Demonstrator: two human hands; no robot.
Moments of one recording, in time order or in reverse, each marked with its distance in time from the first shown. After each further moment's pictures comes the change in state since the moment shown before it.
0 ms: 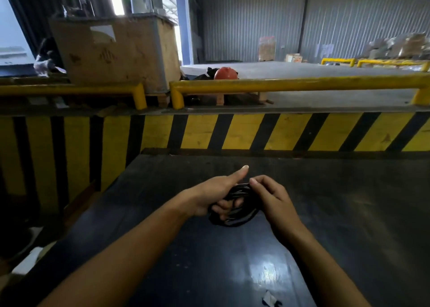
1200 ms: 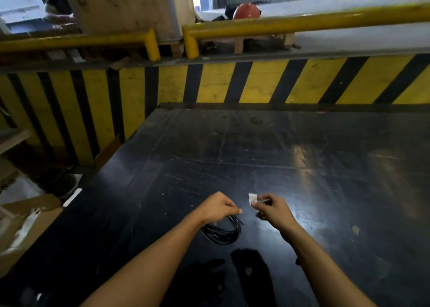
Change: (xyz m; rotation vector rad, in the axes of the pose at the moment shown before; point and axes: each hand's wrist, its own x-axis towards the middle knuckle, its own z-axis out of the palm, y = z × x) left_hand 0.012 -0.179 0.047 0.382 0.430 -0.224; right_hand -0.065 0.169 -0.009 -0.170 -0.044 0.602
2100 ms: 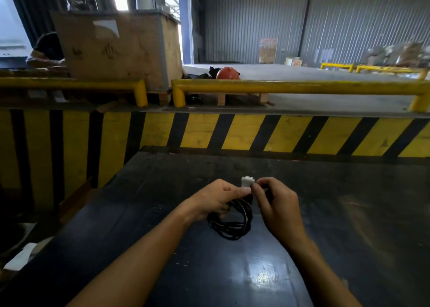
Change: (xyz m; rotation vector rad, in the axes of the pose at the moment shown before) left_hand -0.011 0.117 -0.107 -0.390 -0.218 0.405; right_hand -0.038 -0.164 -0.018 -0.349 0.443 -0.954
